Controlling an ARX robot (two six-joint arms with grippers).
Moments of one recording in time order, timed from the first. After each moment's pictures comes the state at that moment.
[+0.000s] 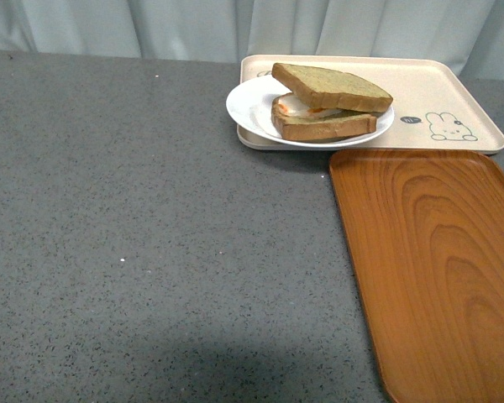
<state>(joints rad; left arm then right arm) 0.00 0.08 0.02 0.03 0.00 -0.01 0.00 0.00 0.01 0.00 0.00 0.00</state>
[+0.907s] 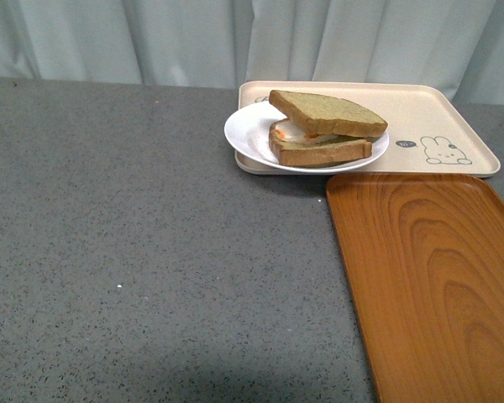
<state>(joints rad) 0.00 0.01 0.02 0.00 0.00 -0.01 0.00 0.00 0.01 0.00 0.00 0.00</state>
